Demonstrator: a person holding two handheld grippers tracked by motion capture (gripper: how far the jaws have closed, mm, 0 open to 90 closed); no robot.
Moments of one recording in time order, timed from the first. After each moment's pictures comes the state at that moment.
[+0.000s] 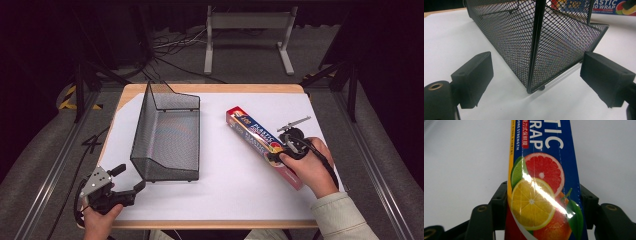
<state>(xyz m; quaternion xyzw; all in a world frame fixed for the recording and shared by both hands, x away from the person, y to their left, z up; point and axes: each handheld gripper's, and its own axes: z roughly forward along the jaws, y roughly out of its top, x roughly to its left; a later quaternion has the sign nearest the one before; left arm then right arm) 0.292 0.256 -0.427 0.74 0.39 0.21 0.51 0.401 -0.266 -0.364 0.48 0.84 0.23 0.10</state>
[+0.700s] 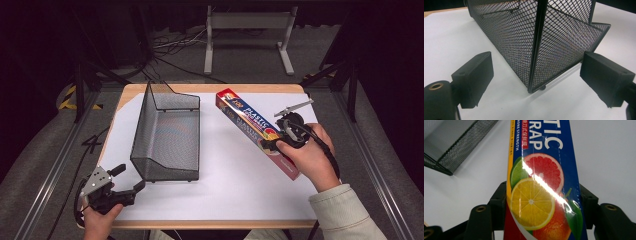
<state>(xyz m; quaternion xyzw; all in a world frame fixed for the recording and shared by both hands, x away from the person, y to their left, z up) 0.292 0.256 -0.427 0.74 0.39 0.21 0.51 0.396 -0.240 -0.301 0.46 0.83 0.27 0.12</state>
